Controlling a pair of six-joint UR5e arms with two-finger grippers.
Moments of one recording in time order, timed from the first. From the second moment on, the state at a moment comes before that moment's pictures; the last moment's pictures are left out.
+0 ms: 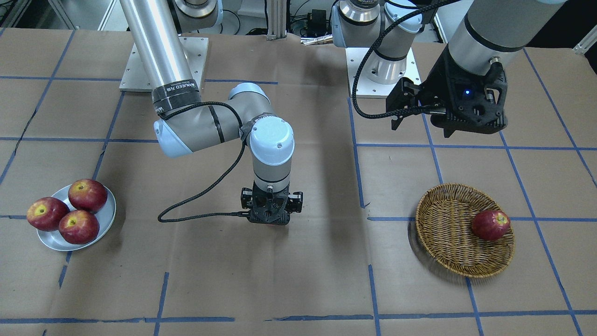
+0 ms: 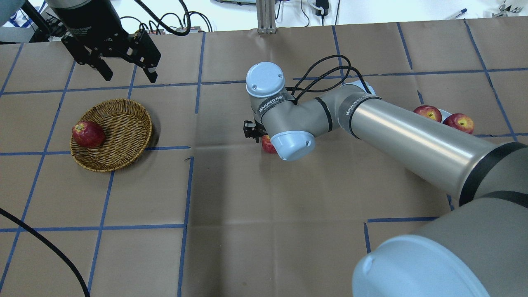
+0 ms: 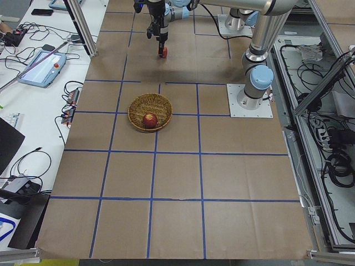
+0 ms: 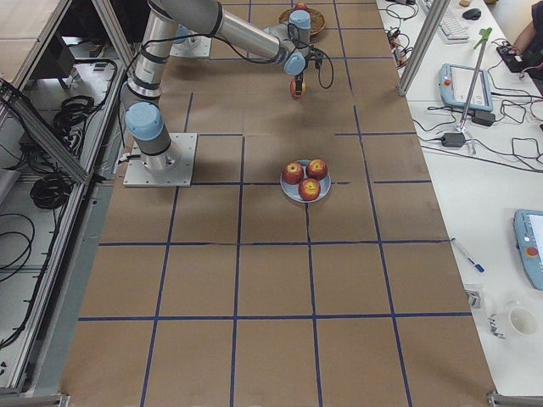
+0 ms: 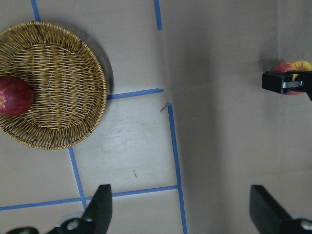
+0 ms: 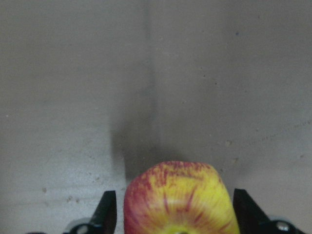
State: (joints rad) left arm -1.54 -1.70 -1.33 -1.75 1.56 0.16; right arm 1.97 -1.01 1.66 -2.28 -1.61 0.48
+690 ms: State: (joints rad) left arm -1.54 -1.70 -1.35 -1.75 1.55 0.16; right arm 1.89 -1.17 1.63 -2.14 -1.60 0.43
